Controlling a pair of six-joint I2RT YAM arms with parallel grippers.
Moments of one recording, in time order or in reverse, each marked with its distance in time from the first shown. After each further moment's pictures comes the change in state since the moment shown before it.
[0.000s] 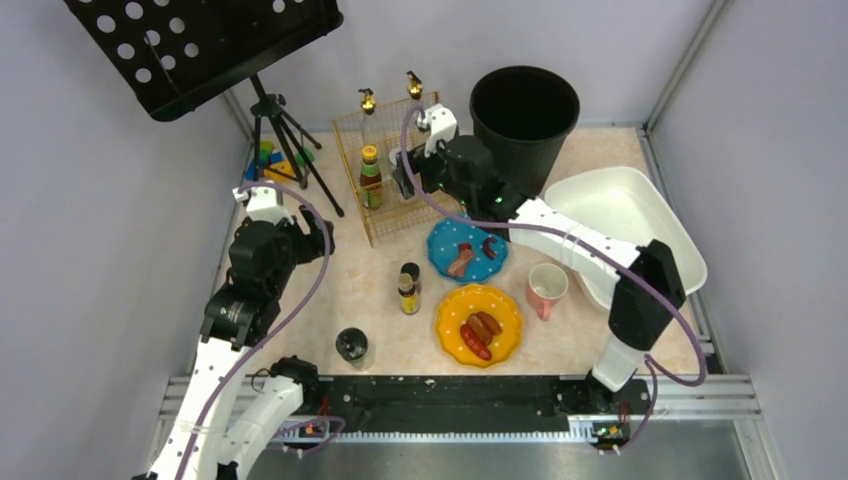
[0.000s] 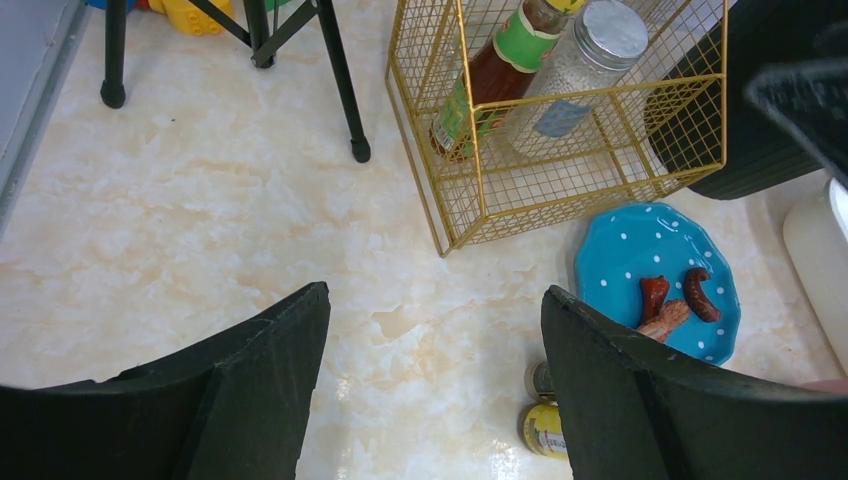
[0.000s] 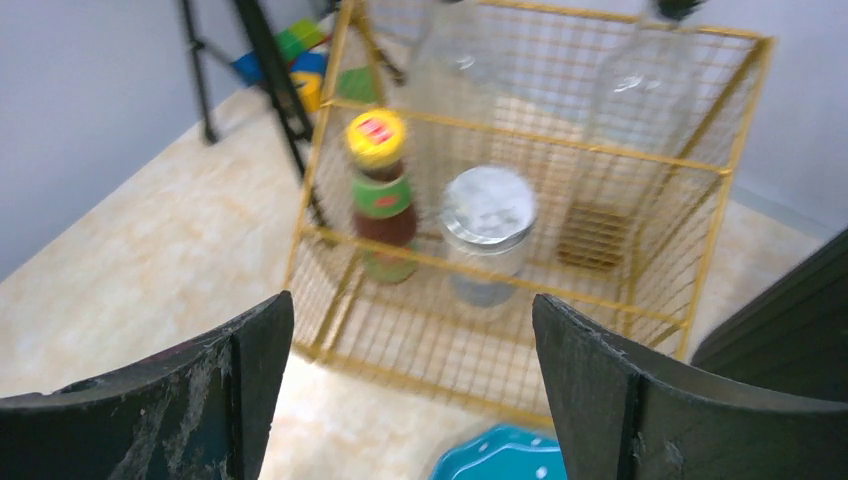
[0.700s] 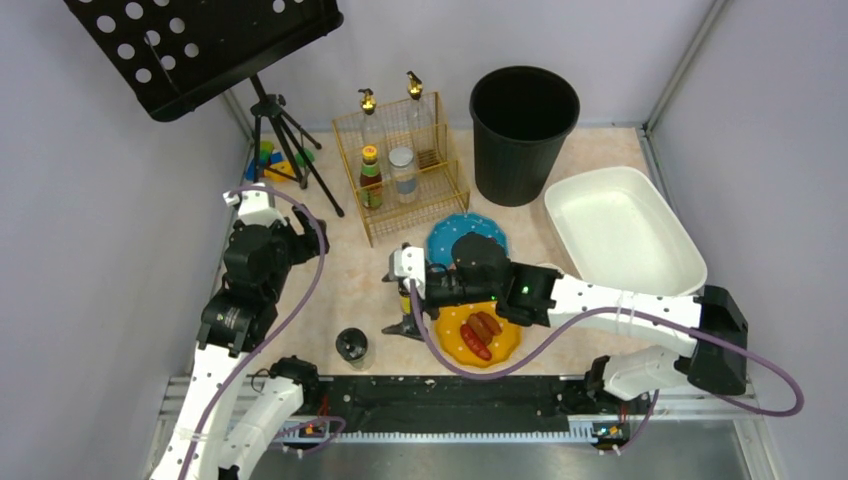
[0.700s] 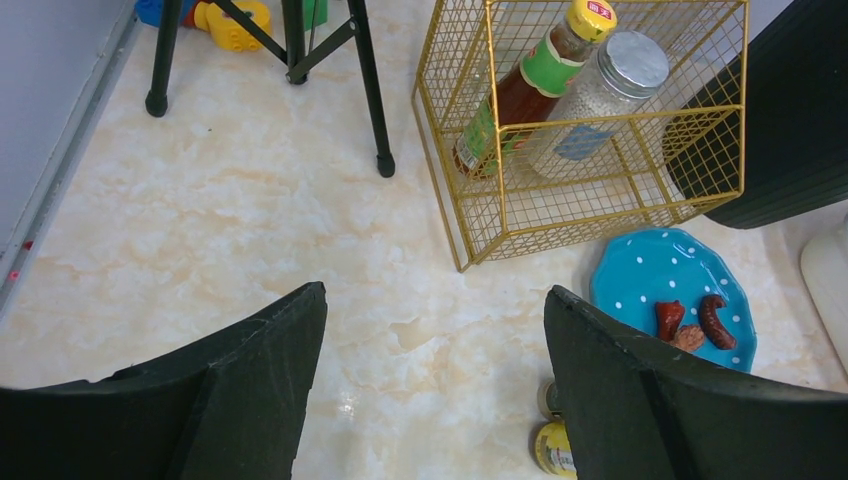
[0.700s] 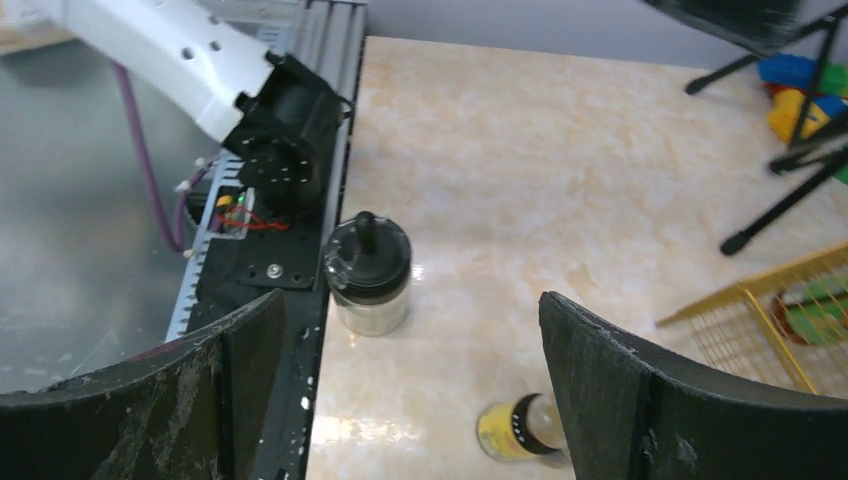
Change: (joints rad) left arm 0.011 -0.023 0.000 0.000 -0.049 0.002; right arm 0.367 -0.433 -0.483 -0.003 -0.514 -0.304
